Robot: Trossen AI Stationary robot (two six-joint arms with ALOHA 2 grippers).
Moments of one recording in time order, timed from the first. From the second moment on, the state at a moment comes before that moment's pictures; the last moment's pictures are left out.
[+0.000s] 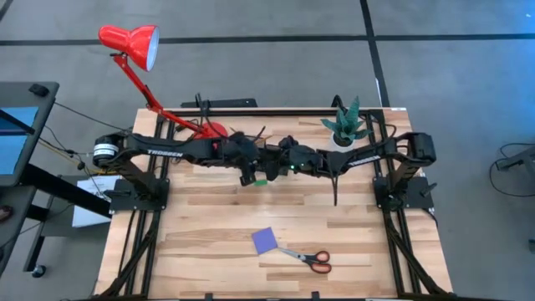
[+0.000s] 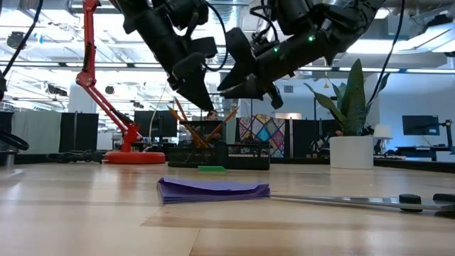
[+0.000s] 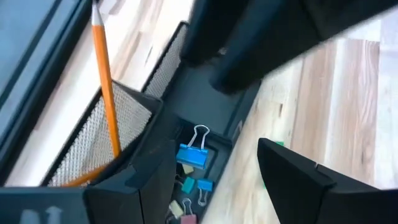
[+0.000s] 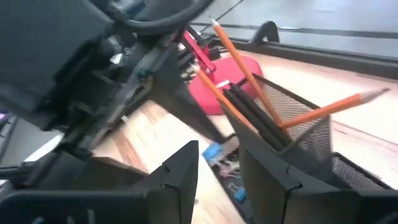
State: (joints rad) left arm 0.16 1.56 1.04 -0.32 -0.20 0.01; right arm -0.06 1.72 0.91 0.45 0.33 0.56
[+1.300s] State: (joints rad) left arm 0.17 1.57 1.04 -0.34 -0.24 -0.01; right arm -0.02 1.72 0.91 0.45 0.38 0.46
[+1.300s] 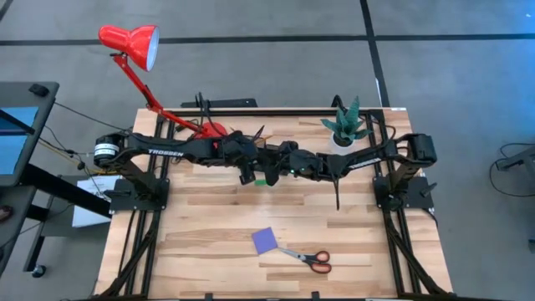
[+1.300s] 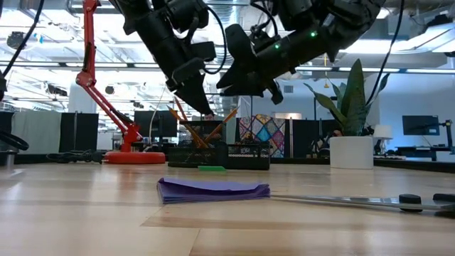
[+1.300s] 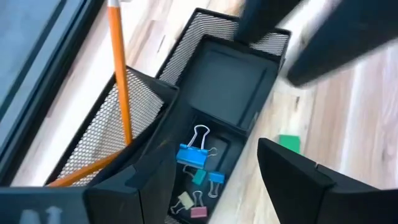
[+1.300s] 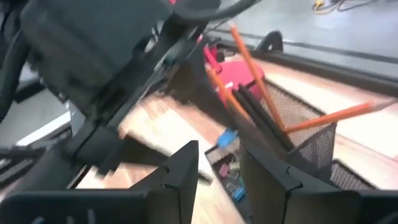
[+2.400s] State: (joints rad) left arm 0.17 1.56 1.04 -0.27 0.02 0.24; right arm -0.02 1.83 0.91 0.47 0.25 0.30
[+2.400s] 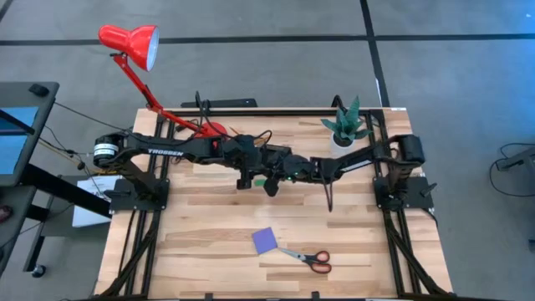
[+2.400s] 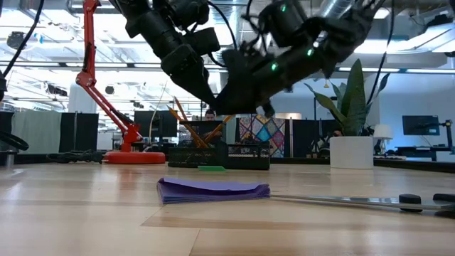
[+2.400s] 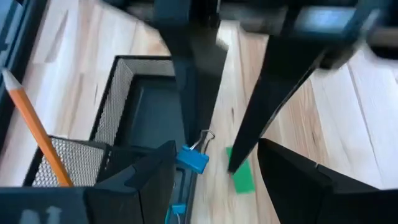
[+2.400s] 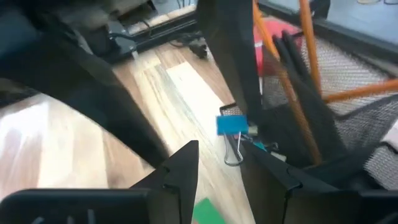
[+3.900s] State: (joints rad) left arm 0.03 1.57 1.04 -0.51 -0.10 -0.22; right arm 0.18 1.65 0.91 0.03 0.27 0.45
